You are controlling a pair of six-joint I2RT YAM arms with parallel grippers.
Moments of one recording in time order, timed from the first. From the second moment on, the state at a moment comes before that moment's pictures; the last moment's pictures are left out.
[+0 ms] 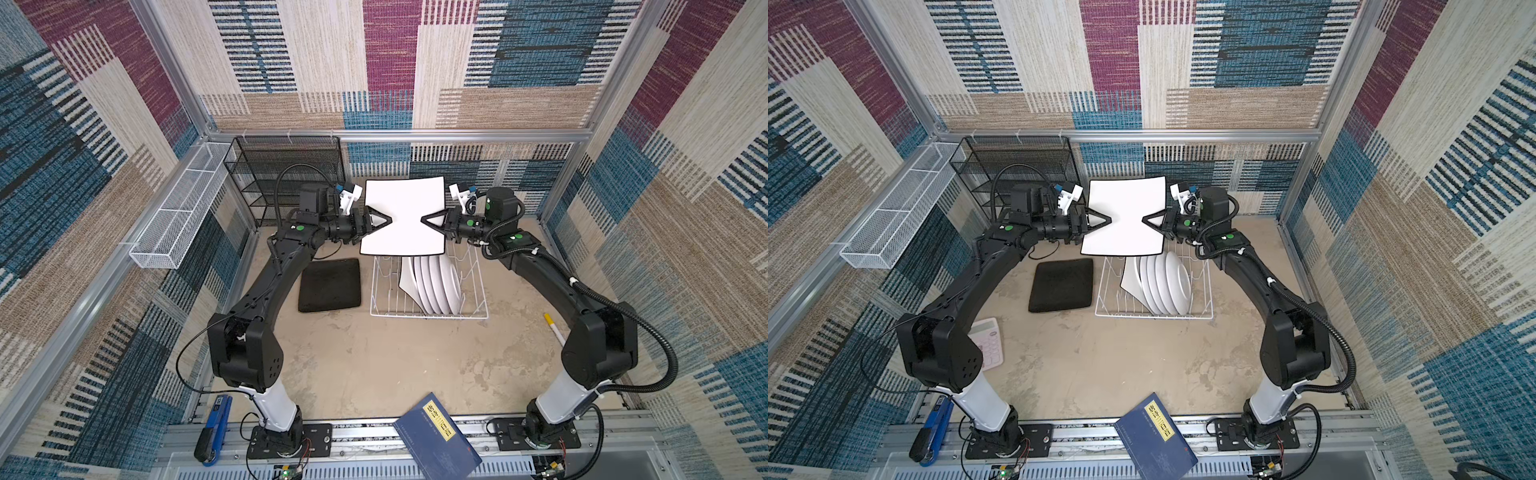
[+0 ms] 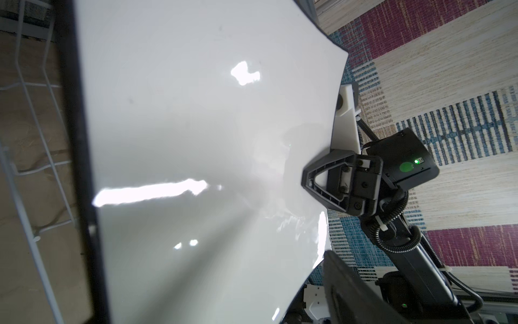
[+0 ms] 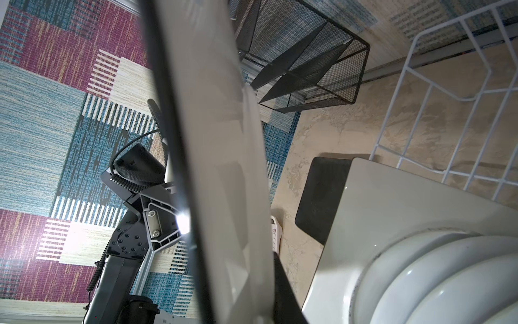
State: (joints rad) left arm -0.23 1.73 1.66 -0.43 0.91 -0.60; right arm 0.29 1.68 1.47 -0.01 -0.87 0.92
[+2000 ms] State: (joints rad) left arm -0.22 1.61 1.56 -0.37 0.97 -0.71; right arm 0.26 1.56 1.41 -0.09 -0.68 0.71
